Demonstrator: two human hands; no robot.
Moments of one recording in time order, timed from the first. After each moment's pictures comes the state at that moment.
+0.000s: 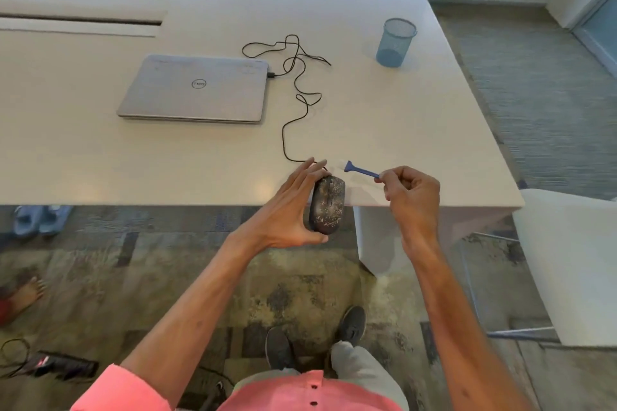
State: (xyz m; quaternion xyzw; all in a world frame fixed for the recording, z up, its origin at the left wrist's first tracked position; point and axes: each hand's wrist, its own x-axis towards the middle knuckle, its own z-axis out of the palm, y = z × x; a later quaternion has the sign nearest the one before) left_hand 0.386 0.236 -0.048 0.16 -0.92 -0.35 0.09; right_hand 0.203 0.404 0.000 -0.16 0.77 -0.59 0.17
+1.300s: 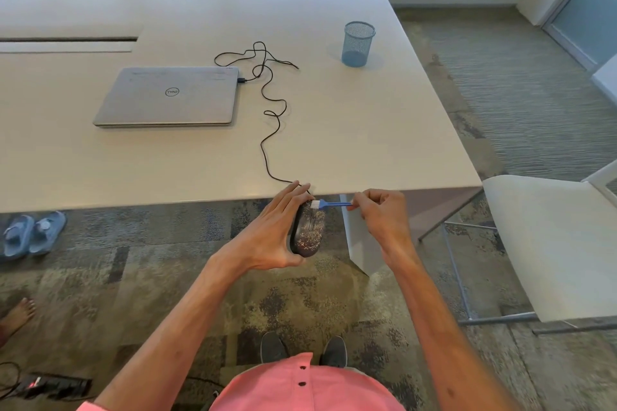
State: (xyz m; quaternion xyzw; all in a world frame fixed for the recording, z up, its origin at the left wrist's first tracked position) left_hand 0.397 0.296 -0.055 0.13 -0.94 -0.30 0.03; right_hand 0.212 0.467 -0.010 -0.15 0.79 -0.53 0.26
